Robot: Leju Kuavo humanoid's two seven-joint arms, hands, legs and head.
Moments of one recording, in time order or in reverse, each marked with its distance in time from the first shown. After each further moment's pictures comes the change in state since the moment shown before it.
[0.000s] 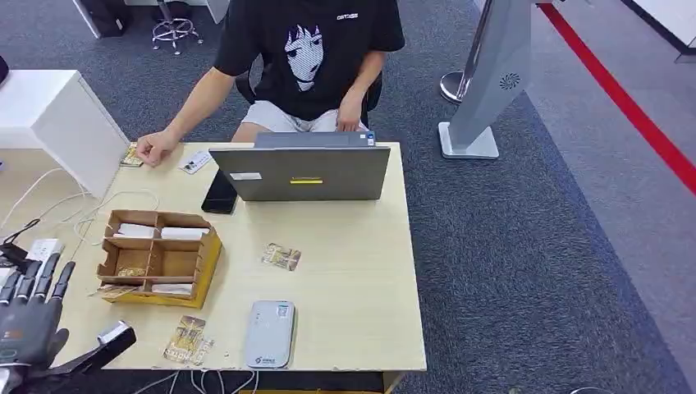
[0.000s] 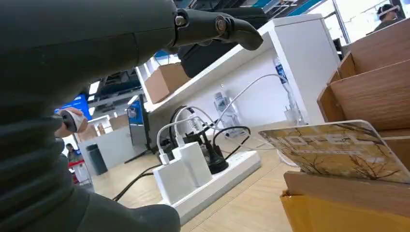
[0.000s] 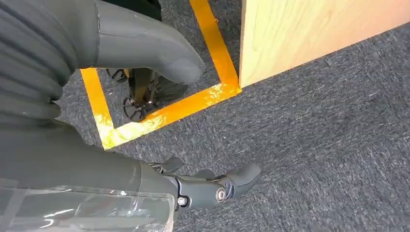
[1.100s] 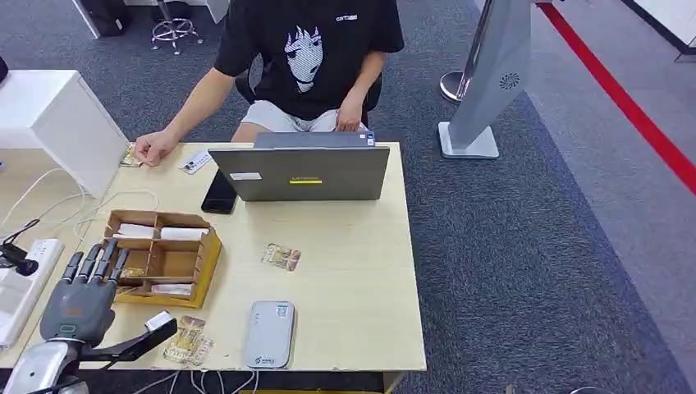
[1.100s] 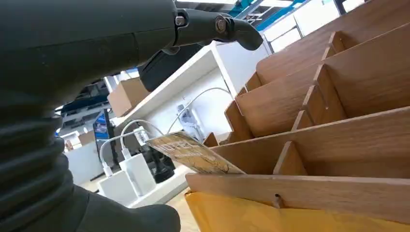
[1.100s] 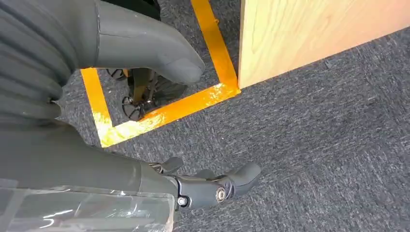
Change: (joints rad) left arm -0.077 -0.025 -0.173 0.088 -0.078 0.026 0.036; right arm -0.011 0.000 0.000 0.001 0.022 -0.004 0.000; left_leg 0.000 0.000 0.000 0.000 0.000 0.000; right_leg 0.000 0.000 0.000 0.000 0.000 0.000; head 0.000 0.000
